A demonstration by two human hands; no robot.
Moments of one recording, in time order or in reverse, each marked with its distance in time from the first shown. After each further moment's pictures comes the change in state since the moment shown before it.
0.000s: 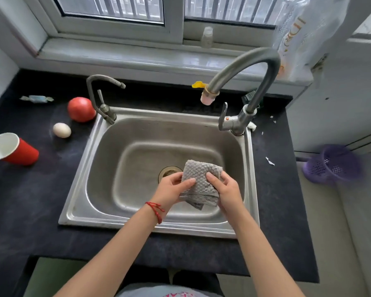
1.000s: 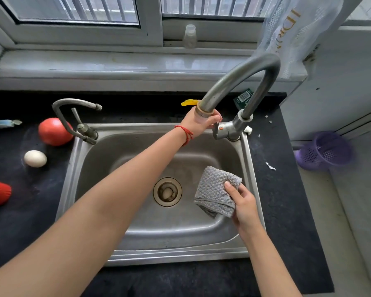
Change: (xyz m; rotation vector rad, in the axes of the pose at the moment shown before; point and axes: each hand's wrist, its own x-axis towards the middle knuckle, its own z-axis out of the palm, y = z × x) left_hand 0.182 0.125 0.051 0.589 -0.205 0.420; right_hand 0.024 0.002 -0.021 0.151 0.278 -0.022
